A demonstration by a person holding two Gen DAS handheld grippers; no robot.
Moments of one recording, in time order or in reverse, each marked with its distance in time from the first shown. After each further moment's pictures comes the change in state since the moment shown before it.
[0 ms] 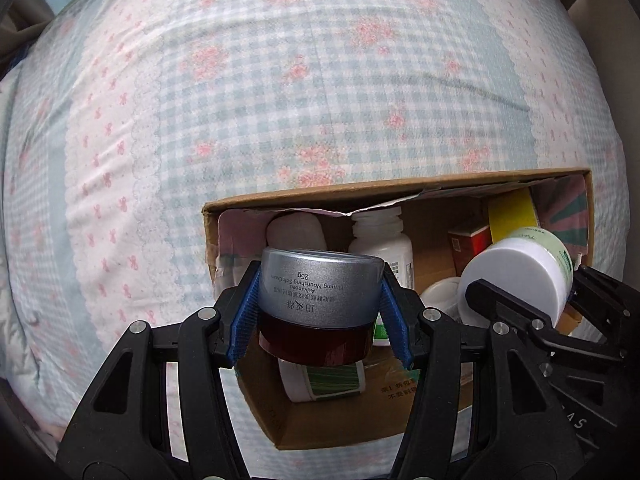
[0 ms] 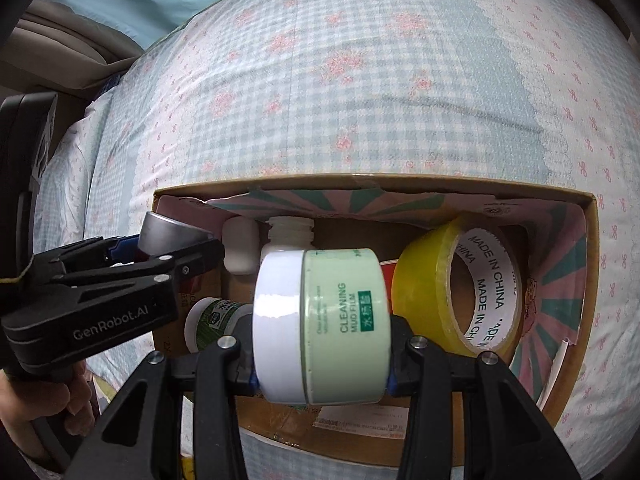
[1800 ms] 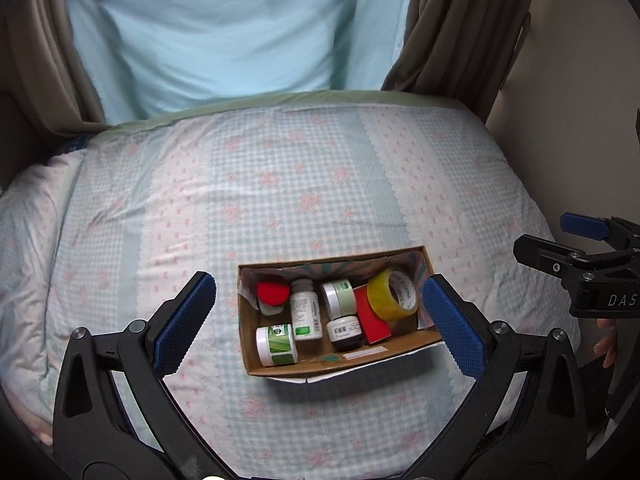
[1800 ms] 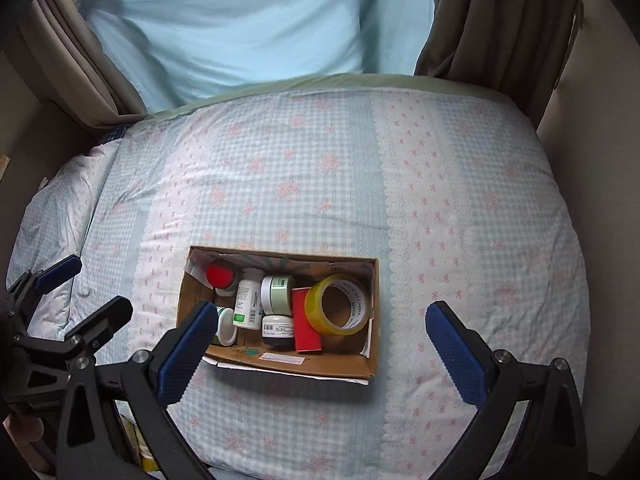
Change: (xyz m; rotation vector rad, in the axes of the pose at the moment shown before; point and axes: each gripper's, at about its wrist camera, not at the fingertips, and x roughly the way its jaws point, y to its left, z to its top) left arm -0.285 -0.067 -0.116 -0.039 -0.586 -0.020; right arm -0.268 0.004 -0.052 -0.107 -0.329 -0.228
